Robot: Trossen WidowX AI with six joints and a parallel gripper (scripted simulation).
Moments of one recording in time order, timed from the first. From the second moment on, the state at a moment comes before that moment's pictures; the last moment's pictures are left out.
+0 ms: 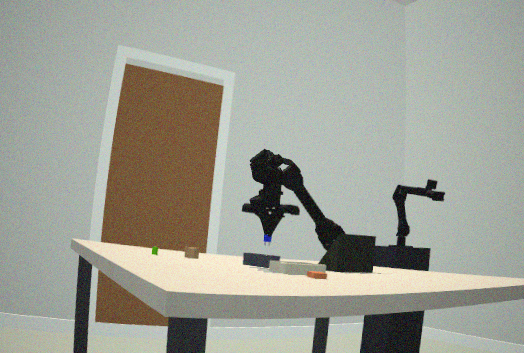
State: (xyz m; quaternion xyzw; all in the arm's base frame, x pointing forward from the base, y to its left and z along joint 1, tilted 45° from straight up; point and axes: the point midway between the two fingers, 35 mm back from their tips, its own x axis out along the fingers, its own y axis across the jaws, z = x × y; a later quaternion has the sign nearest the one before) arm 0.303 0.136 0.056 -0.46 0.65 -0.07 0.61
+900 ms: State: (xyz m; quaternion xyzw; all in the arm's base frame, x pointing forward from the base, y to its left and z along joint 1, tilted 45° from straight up) arm 0.266 0.237 -0.055 -0.46 0.65 -0.07 0.60
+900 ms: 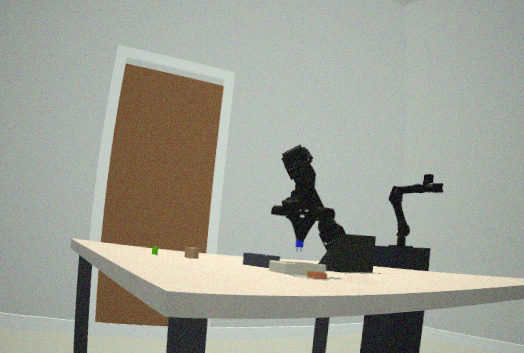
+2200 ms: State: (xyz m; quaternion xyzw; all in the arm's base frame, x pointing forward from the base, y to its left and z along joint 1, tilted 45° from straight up) arm 0.272 0.214 -0.083 -0.45 0.65 -0.07 0.61
